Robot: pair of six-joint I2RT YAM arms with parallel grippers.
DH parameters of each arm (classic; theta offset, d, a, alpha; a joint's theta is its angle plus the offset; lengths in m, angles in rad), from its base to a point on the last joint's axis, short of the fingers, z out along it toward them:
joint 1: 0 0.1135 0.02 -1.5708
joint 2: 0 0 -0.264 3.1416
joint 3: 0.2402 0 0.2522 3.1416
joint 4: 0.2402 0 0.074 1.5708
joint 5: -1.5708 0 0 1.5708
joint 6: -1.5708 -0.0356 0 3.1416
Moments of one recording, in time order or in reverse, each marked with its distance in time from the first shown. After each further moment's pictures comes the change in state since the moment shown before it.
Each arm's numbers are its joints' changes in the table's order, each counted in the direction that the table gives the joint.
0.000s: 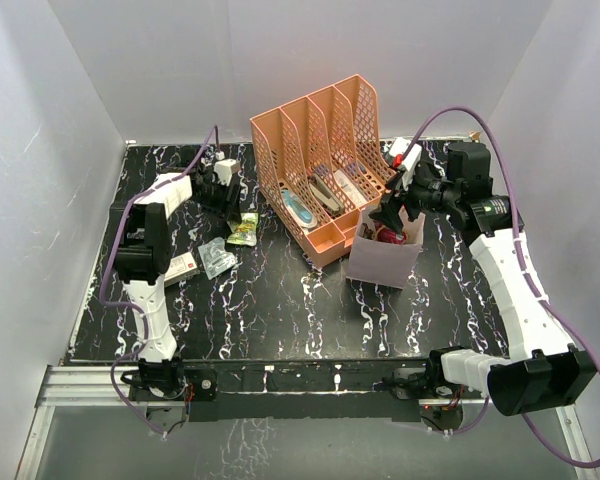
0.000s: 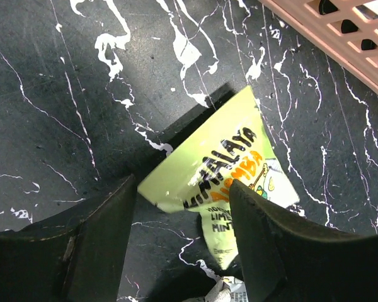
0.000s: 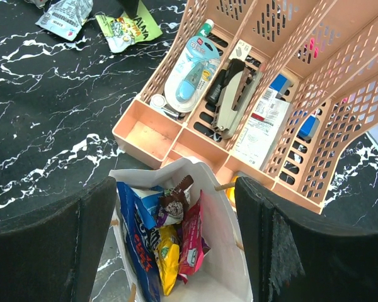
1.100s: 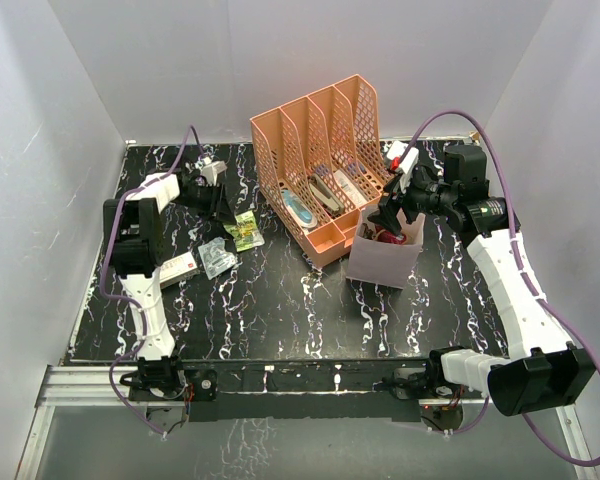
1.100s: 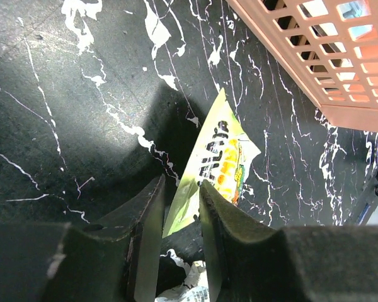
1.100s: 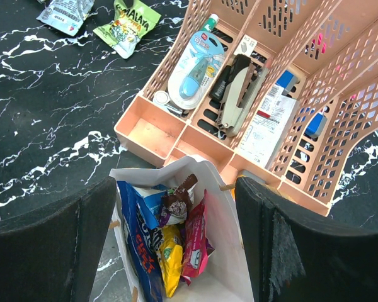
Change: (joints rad) left arm 0.104 0.086 0.053 0.103 -0.313 0.066; right arm 0.006 0.000 -0.032 -0.019 -0.003 0.000
